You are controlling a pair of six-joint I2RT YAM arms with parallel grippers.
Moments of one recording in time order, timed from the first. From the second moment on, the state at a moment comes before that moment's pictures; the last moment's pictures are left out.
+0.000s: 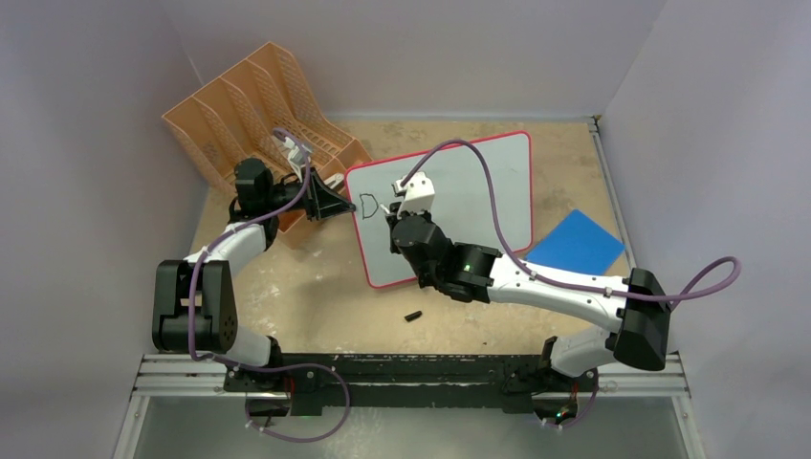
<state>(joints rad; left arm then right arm) 0.00 1.47 0.77 0.56 1.31 -0.49 1.16 1.41 1.14 -0.13 0.74 0.42</state>
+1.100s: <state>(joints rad) 0.00 1.47 0.77 0.55 1.29 -0.49 1.16 1.42 1.16 -0.23 0.71 0.48</state>
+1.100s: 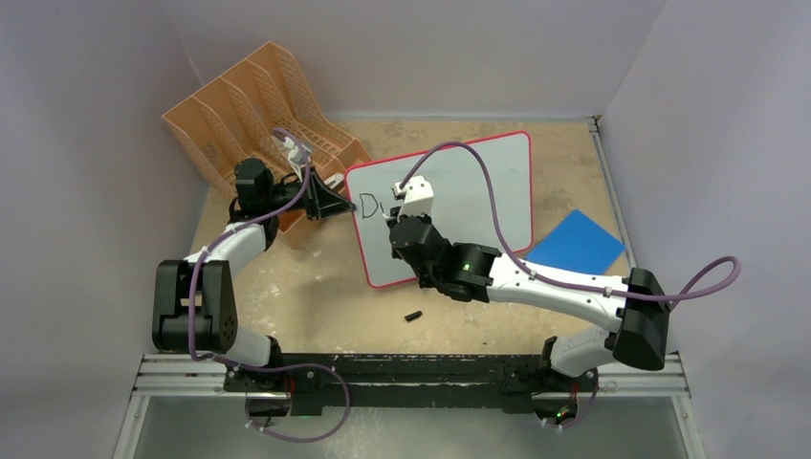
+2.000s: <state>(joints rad) 0.00 1.47 0.77 0.56 1.30 -0.49 1.16 1.40 1.16 -0.21 0.71 0.46</state>
